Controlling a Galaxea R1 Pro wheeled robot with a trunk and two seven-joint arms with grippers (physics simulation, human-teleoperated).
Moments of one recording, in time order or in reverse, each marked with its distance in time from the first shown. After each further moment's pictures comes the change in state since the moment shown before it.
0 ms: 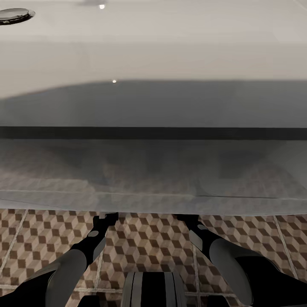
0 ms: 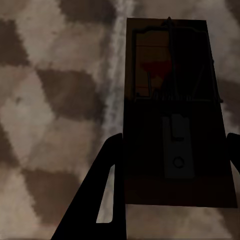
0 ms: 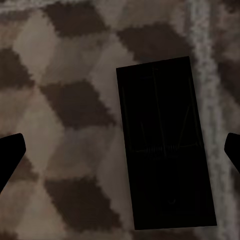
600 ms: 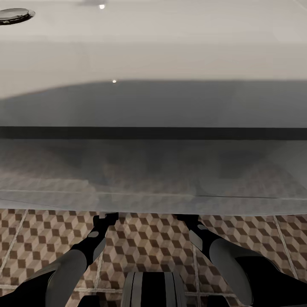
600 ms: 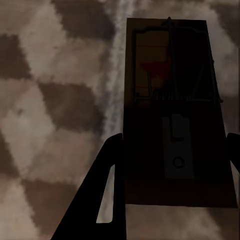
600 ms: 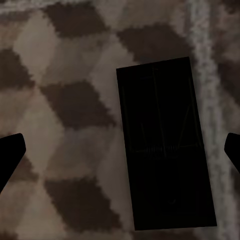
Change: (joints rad) left arm 0.000 0.000 0.002 0.006 -0.001 -0.045 -0.001; right arm 0.000 0.000 0.000 0.000 0.000 -0.001 0.000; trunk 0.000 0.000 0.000
